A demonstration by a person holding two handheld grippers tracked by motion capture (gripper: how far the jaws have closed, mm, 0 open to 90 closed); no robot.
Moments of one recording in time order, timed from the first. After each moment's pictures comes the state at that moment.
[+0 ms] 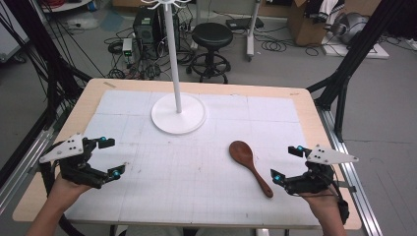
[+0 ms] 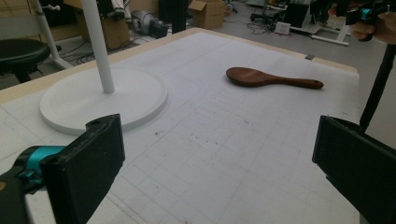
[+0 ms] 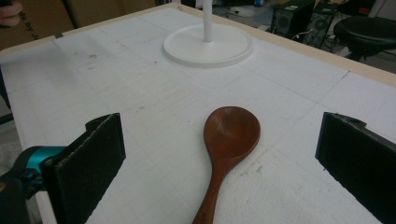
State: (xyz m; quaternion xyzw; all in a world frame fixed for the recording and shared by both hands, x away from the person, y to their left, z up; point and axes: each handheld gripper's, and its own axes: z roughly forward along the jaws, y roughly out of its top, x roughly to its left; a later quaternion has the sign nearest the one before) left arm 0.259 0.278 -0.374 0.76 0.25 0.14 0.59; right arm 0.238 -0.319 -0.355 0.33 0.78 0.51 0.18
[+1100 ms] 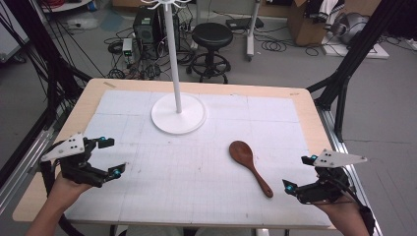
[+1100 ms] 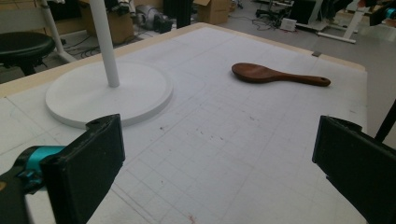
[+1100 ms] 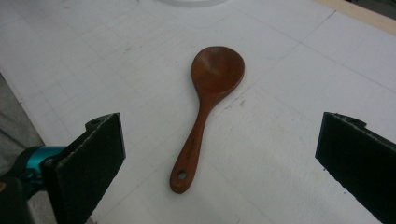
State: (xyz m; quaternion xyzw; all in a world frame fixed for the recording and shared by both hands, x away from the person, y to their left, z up) left arm 0.262 0.278 -0.376 0.76 0.26 0.13 0.58; right arm 0.219 -0.334 -0.338 0.36 0.83 0.39 0.16
